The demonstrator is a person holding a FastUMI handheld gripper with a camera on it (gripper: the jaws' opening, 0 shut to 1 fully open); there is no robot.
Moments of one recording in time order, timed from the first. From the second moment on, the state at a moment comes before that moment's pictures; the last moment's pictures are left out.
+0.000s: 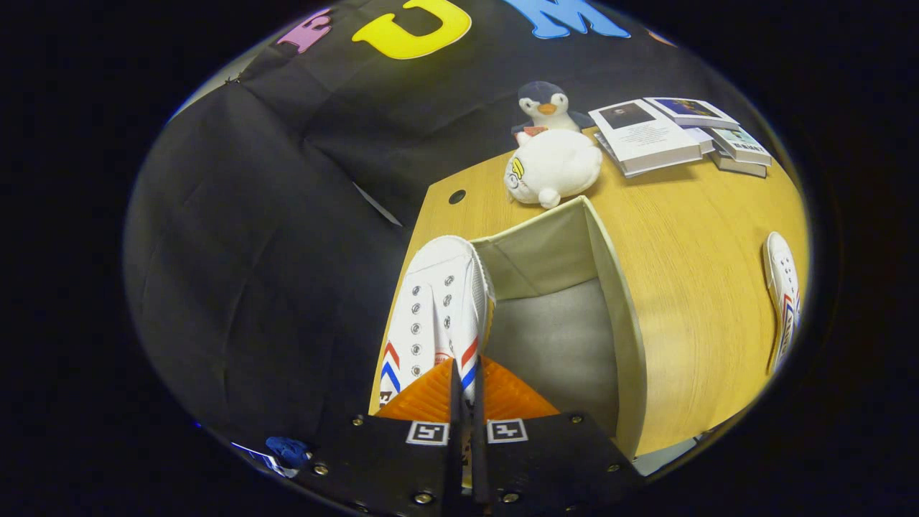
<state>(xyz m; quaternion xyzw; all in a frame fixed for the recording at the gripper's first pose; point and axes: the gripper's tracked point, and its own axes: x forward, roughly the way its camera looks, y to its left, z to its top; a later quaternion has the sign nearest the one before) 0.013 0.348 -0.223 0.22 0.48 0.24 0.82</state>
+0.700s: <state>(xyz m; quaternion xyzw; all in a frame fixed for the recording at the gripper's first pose) 0.039 0.207 -0.176 0.15 0.36 0.22 0.89</state>
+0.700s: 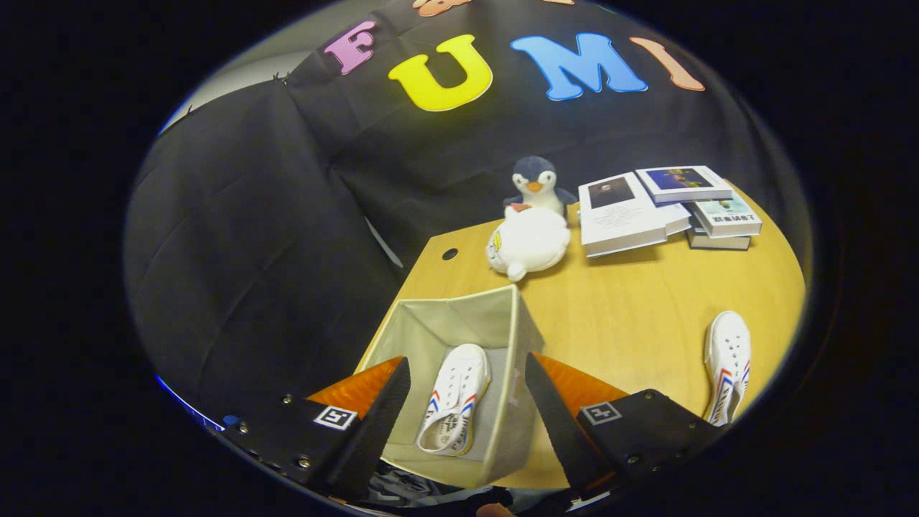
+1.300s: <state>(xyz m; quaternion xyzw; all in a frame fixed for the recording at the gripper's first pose) 0.061 0.002 -0.217 0.09 0.37 0.08 0.92</state>
